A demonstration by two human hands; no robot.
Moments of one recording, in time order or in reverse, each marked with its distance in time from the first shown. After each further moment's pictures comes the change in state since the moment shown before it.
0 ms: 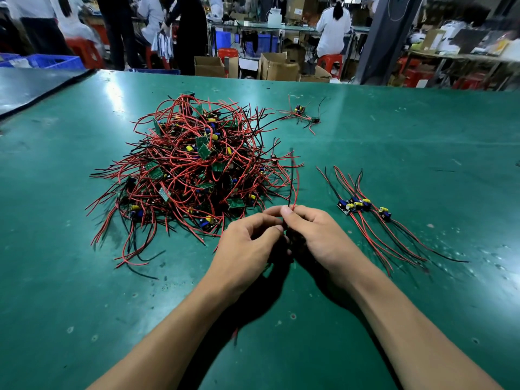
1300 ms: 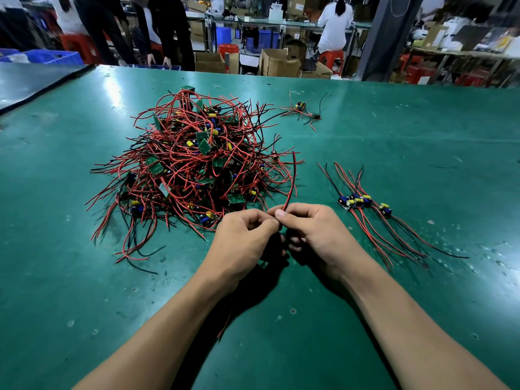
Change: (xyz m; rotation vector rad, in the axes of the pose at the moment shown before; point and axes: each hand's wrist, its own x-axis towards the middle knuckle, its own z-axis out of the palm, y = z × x) left_hand 0.016 -0.023 -0.006 0.159 0.129 0.001; right_hand 0.005 0.001 -0.003 -0.075 0.091 0.026
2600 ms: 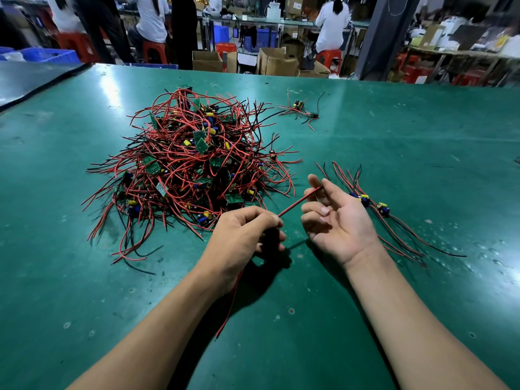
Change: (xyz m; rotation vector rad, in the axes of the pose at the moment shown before) left_hand 0.004 -0.003 0.002 -0.258 -0.032 -0.106; right_hand 0.012 -0.022 -0.022 0.900 0.085 0.148
